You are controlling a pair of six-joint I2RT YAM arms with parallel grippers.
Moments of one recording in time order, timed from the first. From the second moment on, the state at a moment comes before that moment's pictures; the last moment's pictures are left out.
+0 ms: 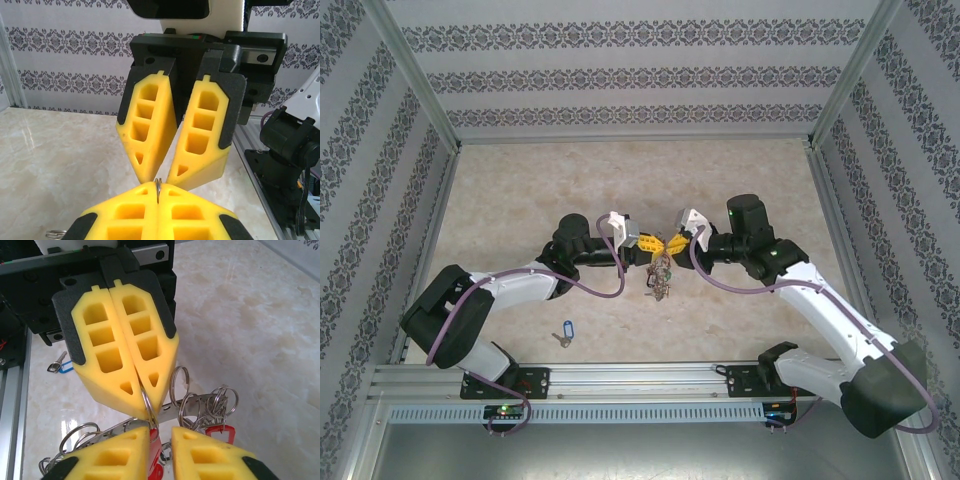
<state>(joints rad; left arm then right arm) -0.62 1.52 0.68 0.81 0.81 0.00 0.42 1.10 0.84 -0.40 -0.73 -0.43</state>
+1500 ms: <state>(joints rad) -0.61 1.54 0.68 0.89 0.82 -0.06 0.42 1.11 0.88 -0.40 -0.73 -0.44</state>
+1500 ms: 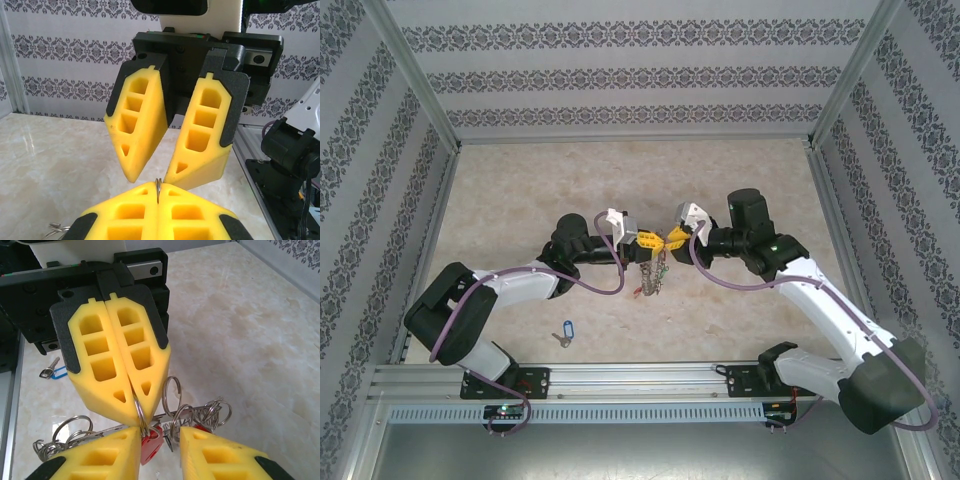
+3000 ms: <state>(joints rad) -0.61 1.45 0.92 0.04 0.72 0.37 0.47 1.01 0.85 -0.43 -0.51 -0.16</state>
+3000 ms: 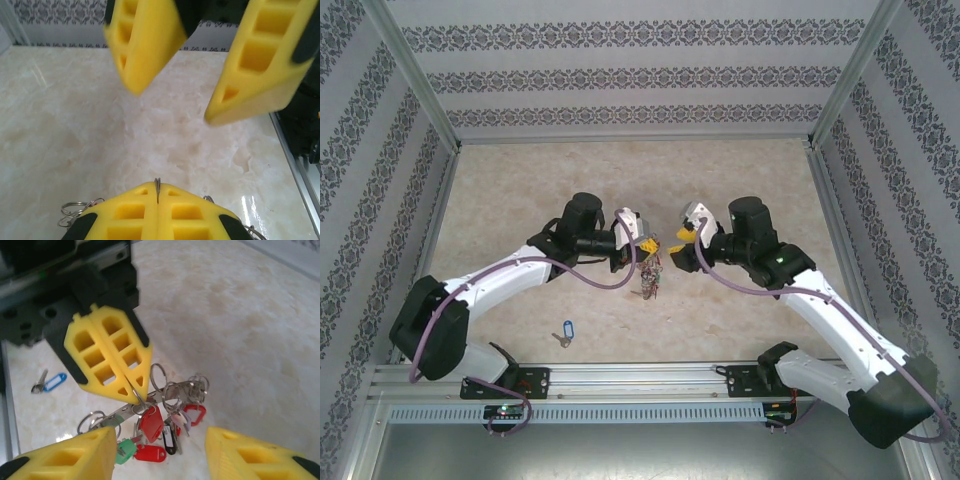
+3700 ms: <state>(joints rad) -0.67 1.73 1.14 0.05 0.63 0.07 0.50 1.08 0.78 -0.54 -0.30 0.45</state>
